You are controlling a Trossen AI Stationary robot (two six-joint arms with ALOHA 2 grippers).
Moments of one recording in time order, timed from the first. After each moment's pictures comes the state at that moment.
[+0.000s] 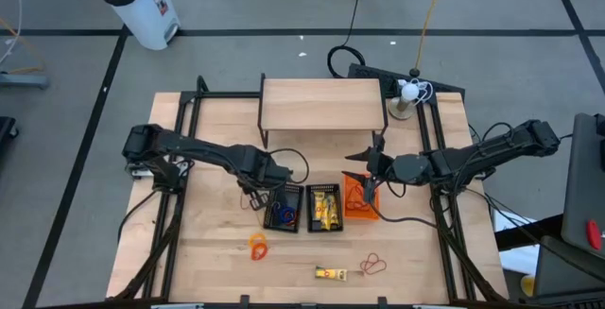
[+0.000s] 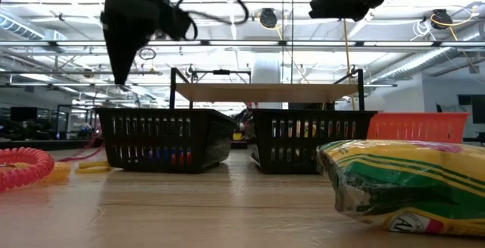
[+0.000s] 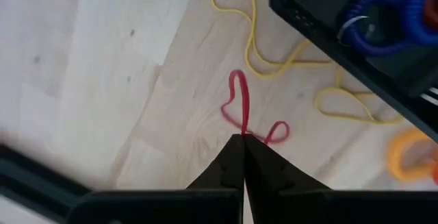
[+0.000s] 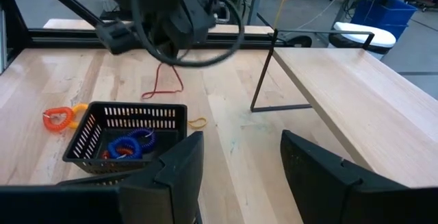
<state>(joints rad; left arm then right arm) -0.12 1.73 1.39 -1.38 -0.05 -0.63 0.24 1.04 0.69 0.01 0.47 0.07</state>
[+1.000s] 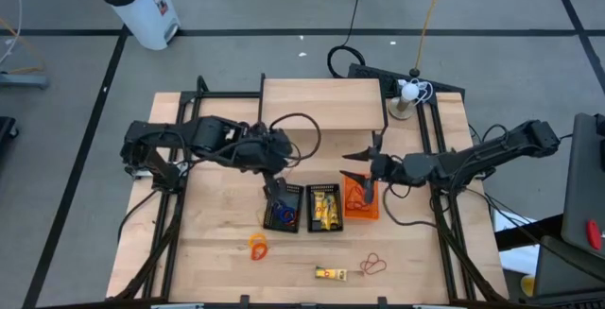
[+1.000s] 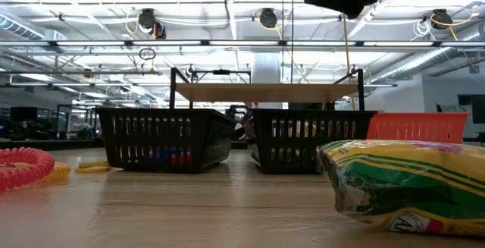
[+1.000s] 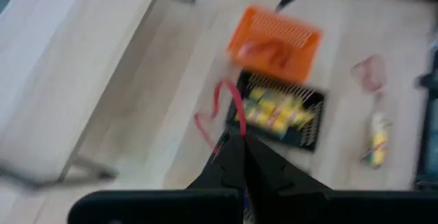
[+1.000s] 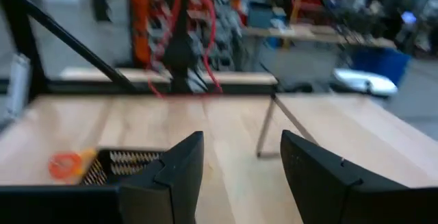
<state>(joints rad) -0.19 1.72 2.07 -1.32 -0.27 -0.46 0.24 1.04 0.56 0.40 0.44 -0.04</state>
